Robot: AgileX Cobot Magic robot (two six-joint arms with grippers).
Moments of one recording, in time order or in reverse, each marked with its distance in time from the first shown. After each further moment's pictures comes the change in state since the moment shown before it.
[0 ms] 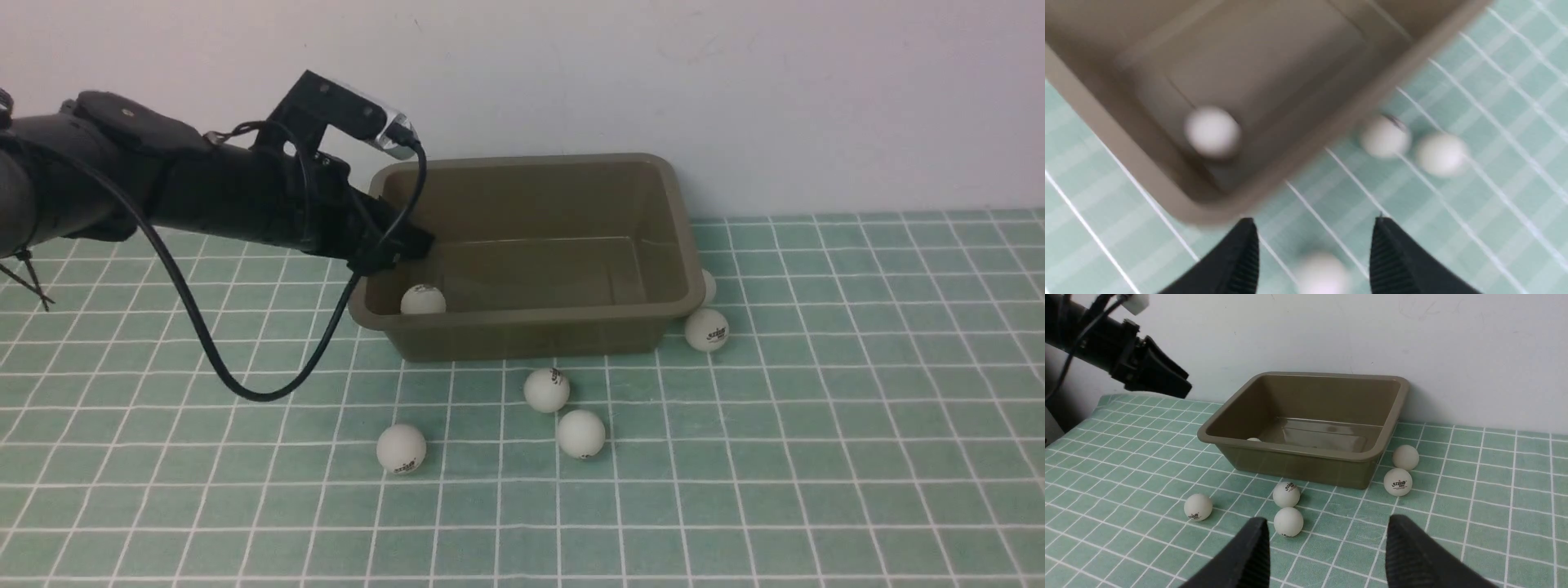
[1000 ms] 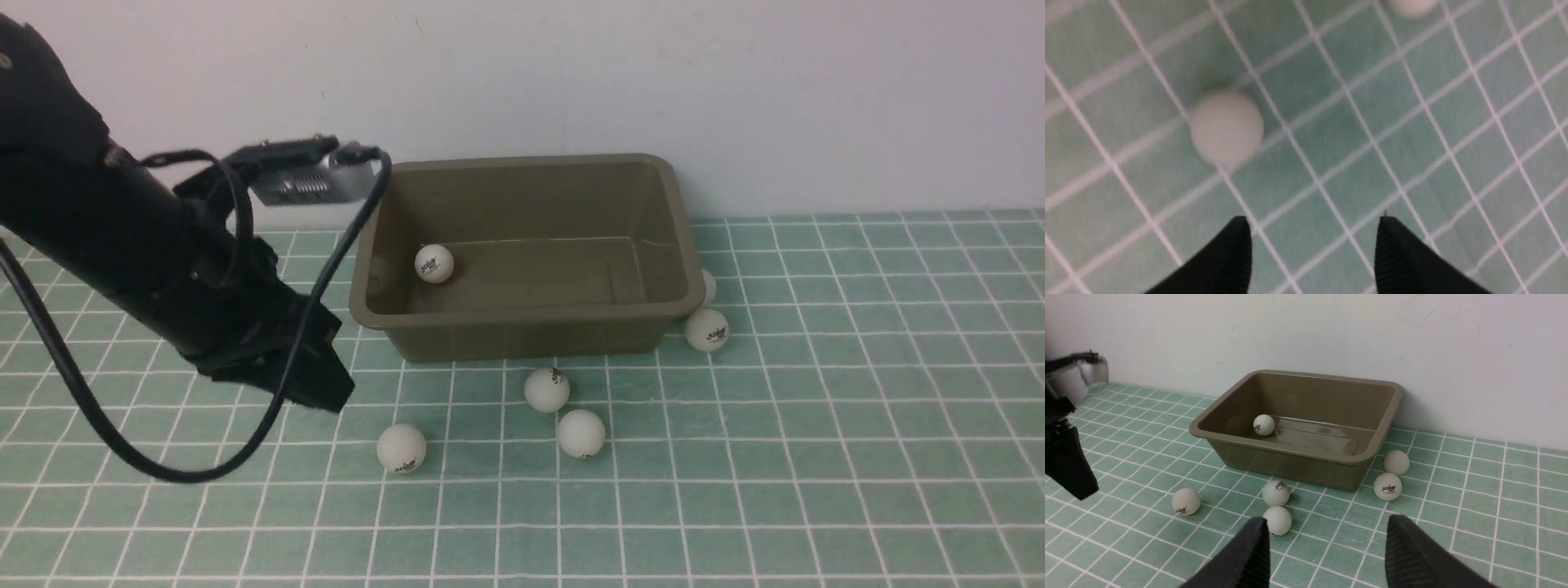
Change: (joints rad) right arm 0.000 0.000 0.000 -0.009 -0.004 -0.052; left arm -0.093 -0.089 0.305 0.086 -0.008 -0.258
